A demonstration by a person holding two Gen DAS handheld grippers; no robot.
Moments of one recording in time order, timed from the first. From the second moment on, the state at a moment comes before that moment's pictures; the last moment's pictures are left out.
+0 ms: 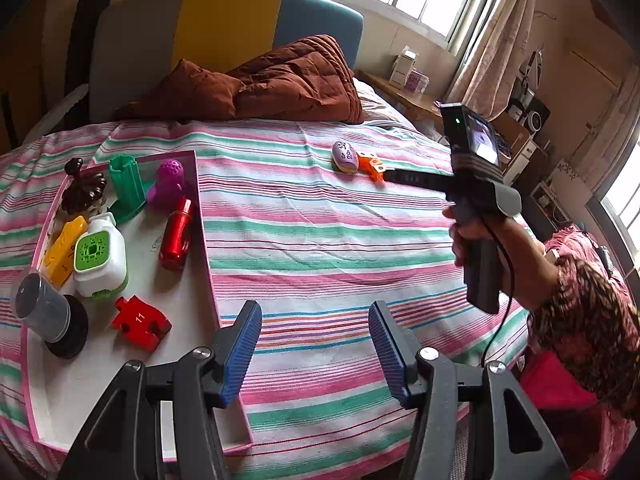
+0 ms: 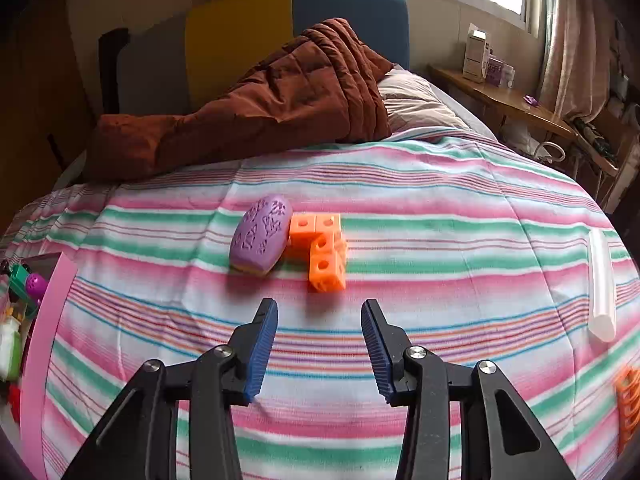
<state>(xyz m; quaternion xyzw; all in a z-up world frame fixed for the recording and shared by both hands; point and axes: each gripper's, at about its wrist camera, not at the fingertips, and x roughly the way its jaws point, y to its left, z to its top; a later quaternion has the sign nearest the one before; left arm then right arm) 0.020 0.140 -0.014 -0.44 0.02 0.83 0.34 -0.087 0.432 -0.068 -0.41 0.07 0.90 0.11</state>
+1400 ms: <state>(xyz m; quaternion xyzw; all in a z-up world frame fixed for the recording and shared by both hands) -0.122 0.353 -0.030 -0.44 0.10 0.83 0.31 -0.060 0.485 -0.105 -0.39 0.15 0.89 0.19</state>
